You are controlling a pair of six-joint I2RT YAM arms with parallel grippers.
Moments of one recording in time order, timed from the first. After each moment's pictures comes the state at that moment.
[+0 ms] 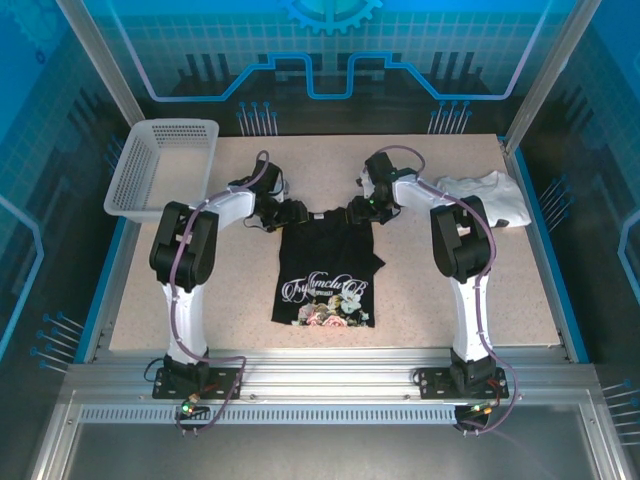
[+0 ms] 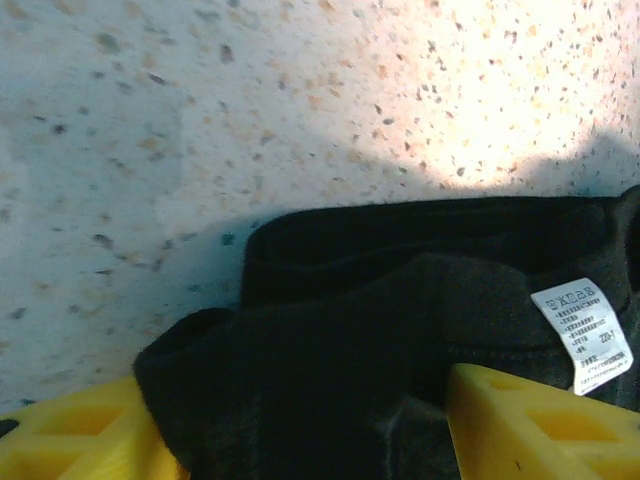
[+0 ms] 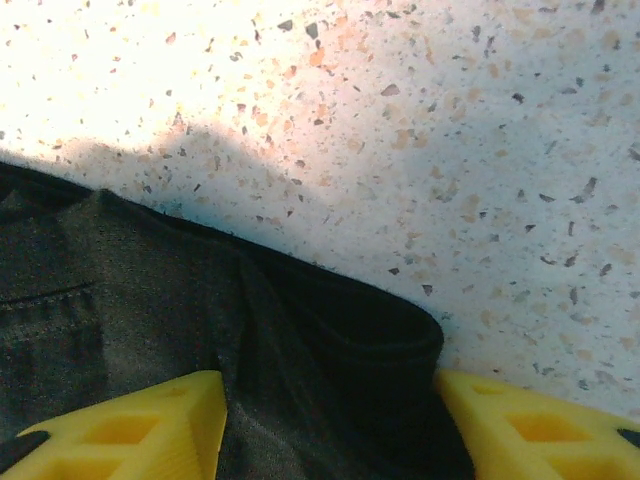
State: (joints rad) left arm -0.25 2.09 1.44 -0.49 0.37 -0.50; right arm 0.34 2.20 1.66 -0.69 -0.25 0.23
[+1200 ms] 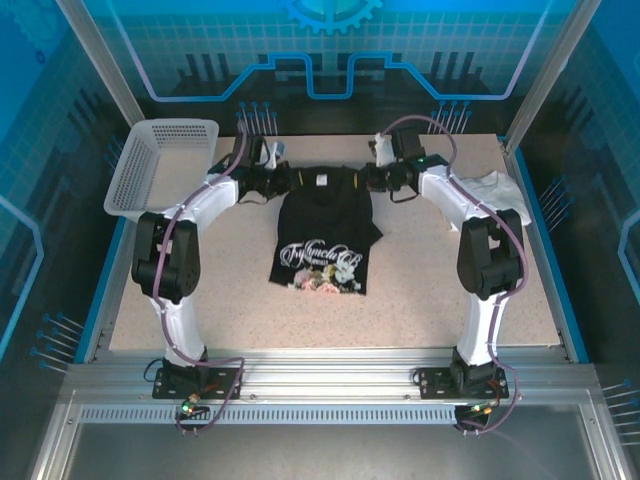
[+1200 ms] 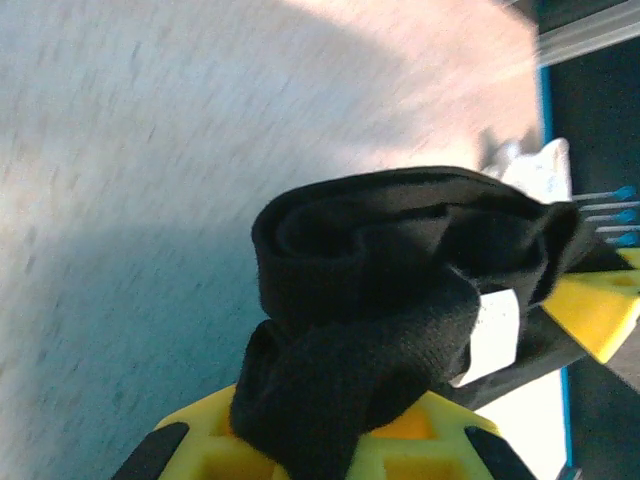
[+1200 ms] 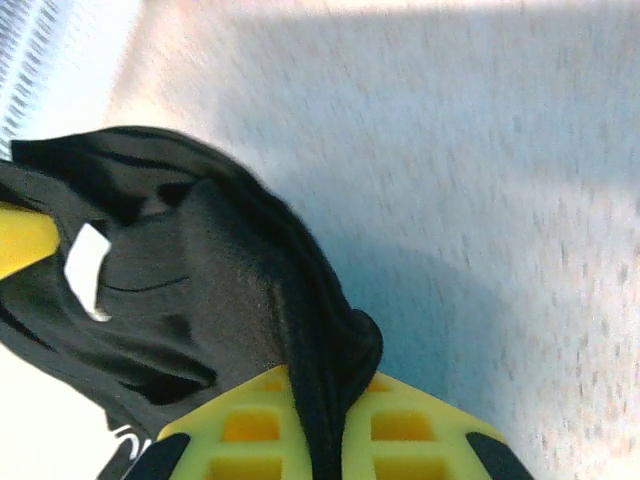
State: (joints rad) left arm -0.19 1.94 1.54 -0.35 0.56 -0.59; right arm 0.27 1.97 1.65 -0.52 -0.47 0.27
